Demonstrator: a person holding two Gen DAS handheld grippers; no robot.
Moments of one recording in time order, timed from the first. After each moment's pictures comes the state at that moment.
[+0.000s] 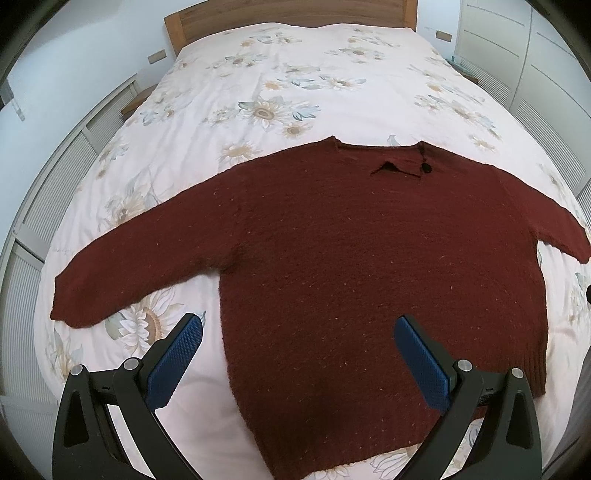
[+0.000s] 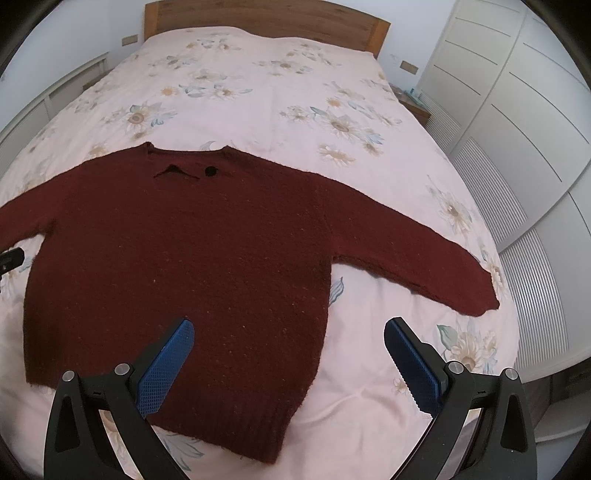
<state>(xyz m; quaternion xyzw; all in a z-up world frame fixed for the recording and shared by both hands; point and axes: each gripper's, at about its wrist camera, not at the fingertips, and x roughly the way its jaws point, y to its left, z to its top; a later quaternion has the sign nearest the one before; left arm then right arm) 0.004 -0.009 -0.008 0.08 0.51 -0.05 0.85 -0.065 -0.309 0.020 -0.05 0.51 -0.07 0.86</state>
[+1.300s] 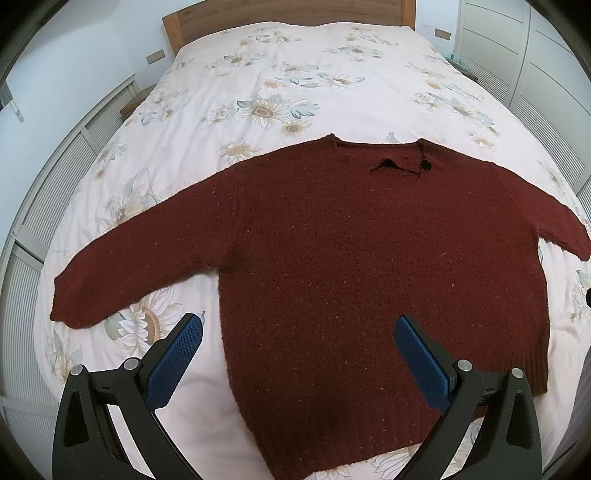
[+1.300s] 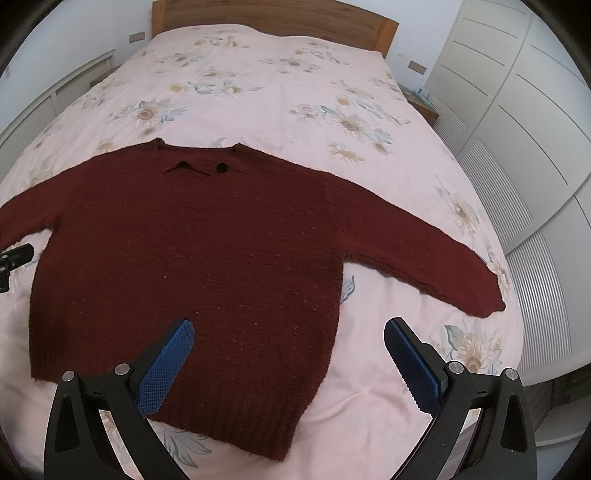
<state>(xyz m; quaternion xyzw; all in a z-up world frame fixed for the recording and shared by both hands) 0.004 -0.010 -0.010 0.08 0.51 -0.05 0.85 -0.066 -0.300 0.019 -0.05 0.51 -0.05 0.86</state>
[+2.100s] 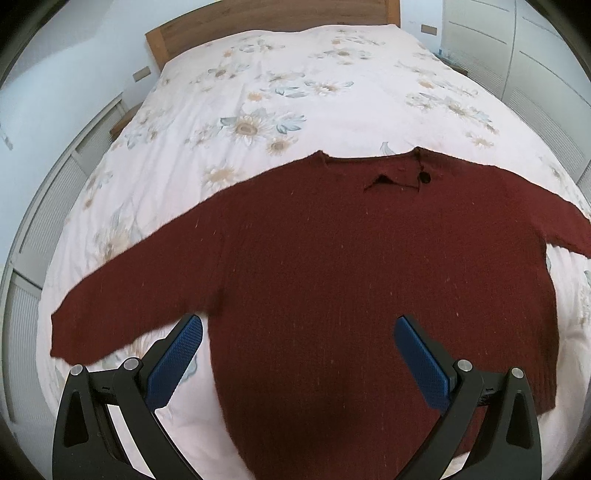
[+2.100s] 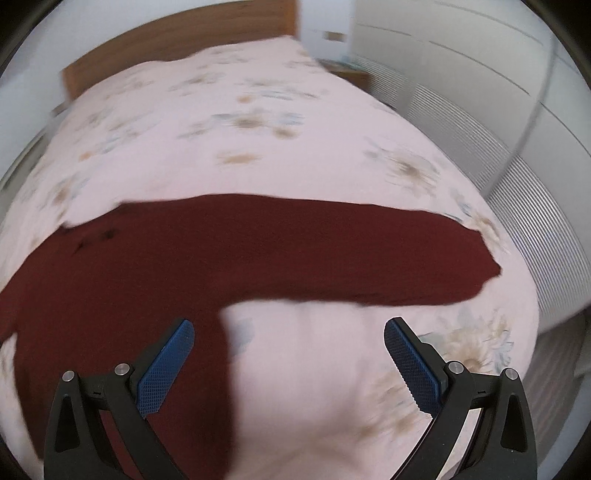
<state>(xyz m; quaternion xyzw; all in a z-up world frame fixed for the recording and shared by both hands) 0.043 -0.025 -0.018 0.12 0.50 -0.07 0.86 -0.014 -0.507 -0.029 0.11 0.50 -0.17 0.84</state>
